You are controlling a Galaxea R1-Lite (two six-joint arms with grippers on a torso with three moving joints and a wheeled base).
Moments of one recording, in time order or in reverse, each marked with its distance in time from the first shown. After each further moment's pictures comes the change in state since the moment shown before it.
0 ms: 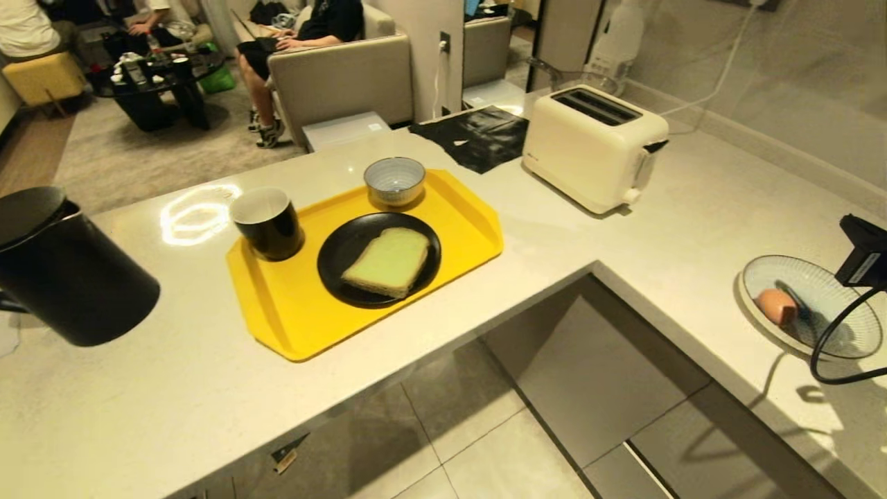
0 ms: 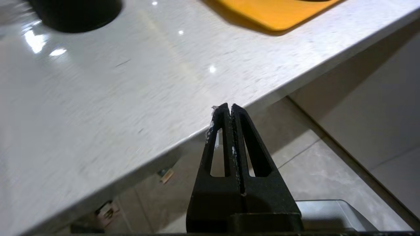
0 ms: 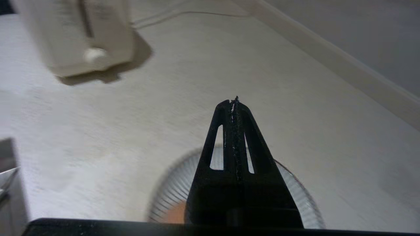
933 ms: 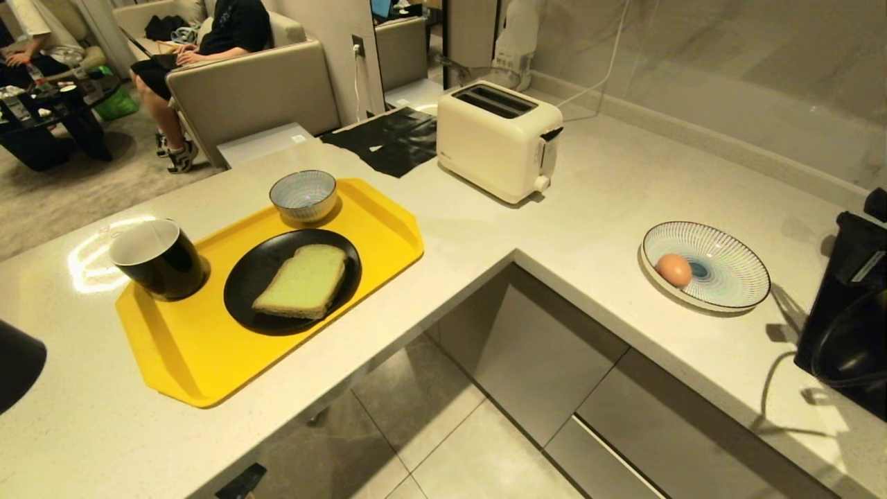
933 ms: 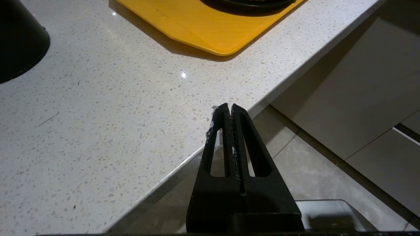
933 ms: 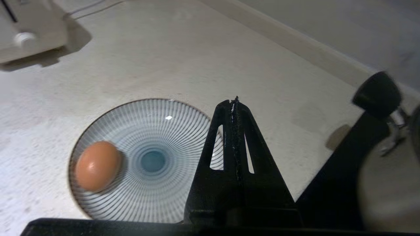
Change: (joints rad) left arm 0.000 0.000 0.000 0.000 0.000 0.001; right arm 0.000 -0.034 0.005 0.030 0.062 0.054
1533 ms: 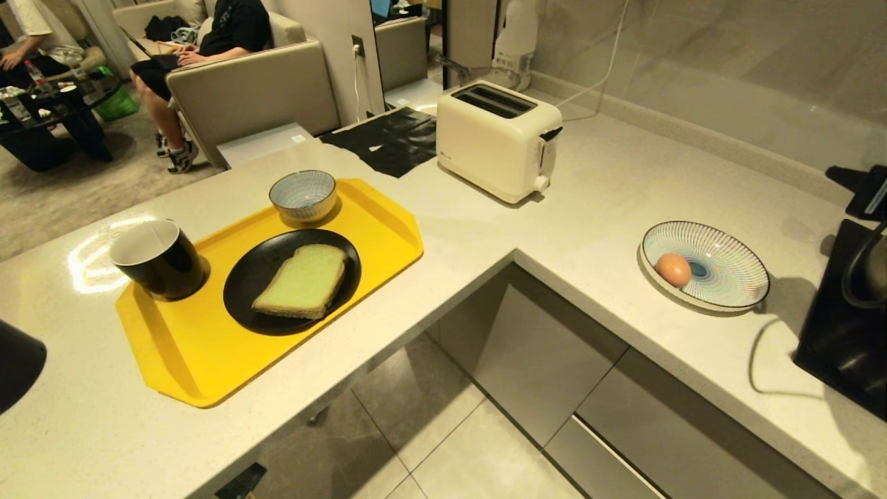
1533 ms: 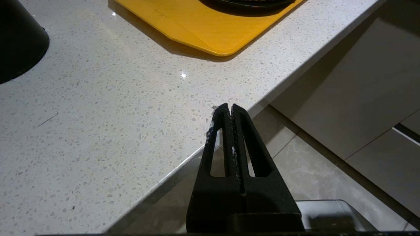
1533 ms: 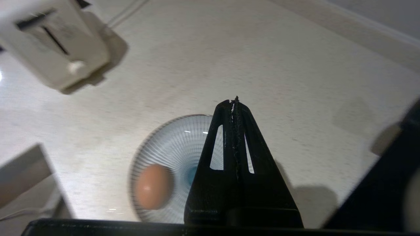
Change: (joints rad) left arm 0.001 0.000 0.000 0.000 0.000 -0.001; right arm 0.045 -0.094 -0.478 0.745 0.044 0.118
